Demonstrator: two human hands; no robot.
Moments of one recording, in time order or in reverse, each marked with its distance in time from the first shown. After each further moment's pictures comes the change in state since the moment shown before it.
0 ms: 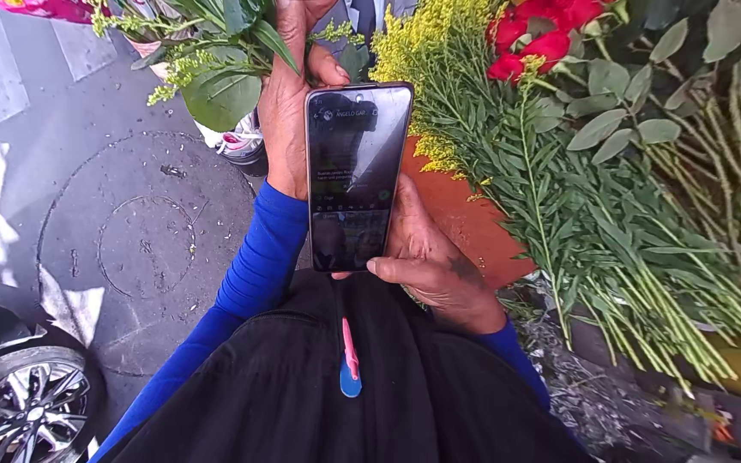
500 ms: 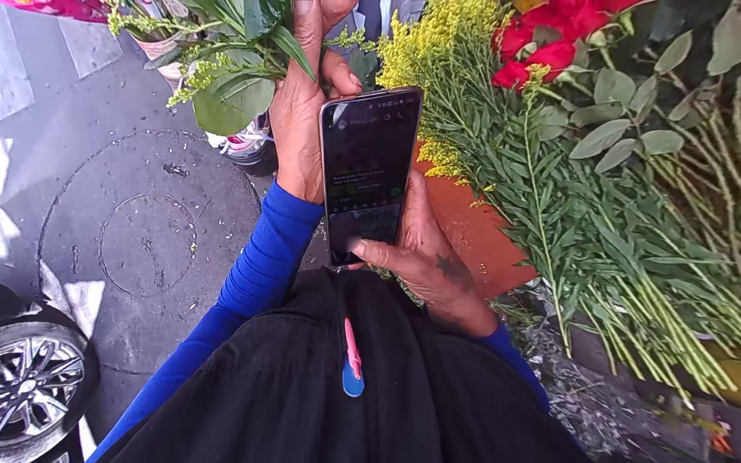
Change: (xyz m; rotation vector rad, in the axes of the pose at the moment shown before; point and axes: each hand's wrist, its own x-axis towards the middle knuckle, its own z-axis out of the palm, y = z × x) left_hand 0.002 -0.003 0.003 -0.072 -0.011 0.000; right_hand 0.010 0.007 0.002 -0.230 0.238 -0.007
